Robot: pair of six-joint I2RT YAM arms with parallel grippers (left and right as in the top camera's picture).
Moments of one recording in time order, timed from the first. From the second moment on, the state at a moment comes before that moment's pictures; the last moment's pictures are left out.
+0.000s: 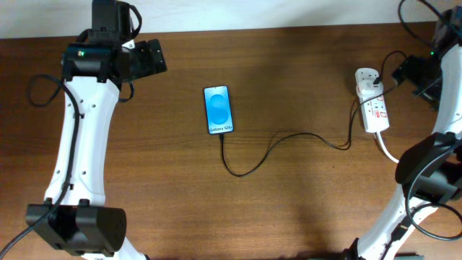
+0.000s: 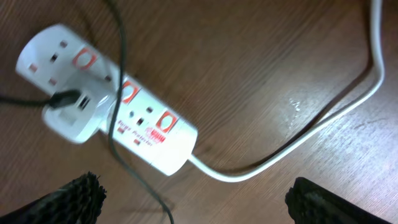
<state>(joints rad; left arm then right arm) -0.09 1.82 1.96 -1.10 -0.10 -0.30 -0.40 2.16 2.20 -1.44 0.16 0.50</state>
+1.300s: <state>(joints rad) -0.09 1.82 1.96 -1.10 -0.11 -0.30 -0.49 2.44 2.14 -1.16 -0.11 0.21</state>
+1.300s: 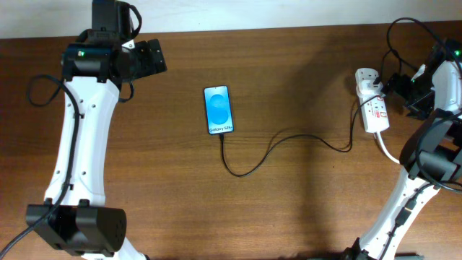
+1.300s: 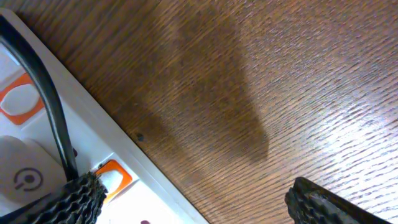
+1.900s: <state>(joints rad) -0.09 1.82 1.96 -1.10 -0.11 -0.30 -0.51 2.44 2.11 -1.12 -0.13 0.20</state>
